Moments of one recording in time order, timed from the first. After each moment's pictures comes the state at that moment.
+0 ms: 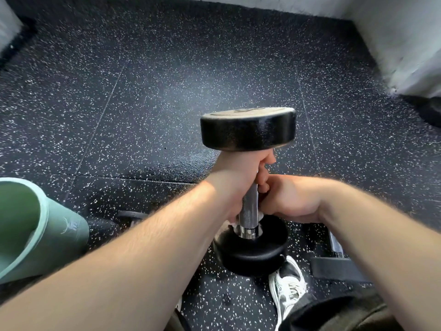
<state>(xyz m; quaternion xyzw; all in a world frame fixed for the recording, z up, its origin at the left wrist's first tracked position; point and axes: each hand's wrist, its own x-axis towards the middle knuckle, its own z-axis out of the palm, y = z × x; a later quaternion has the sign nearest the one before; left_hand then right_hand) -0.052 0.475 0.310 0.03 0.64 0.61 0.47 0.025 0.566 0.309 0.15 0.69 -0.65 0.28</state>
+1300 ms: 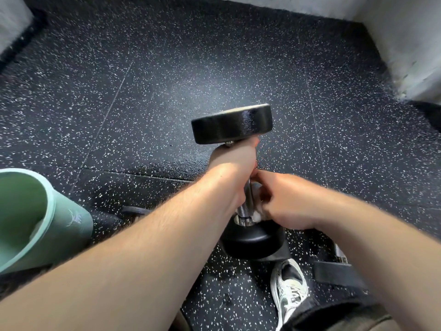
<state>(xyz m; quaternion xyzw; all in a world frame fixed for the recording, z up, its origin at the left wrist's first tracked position) -0.068 0.480 0.301 -0.17 0.63 0.66 0.38 0.015 0.554 0.311 0.17 0.92 -0.27 0.24</state>
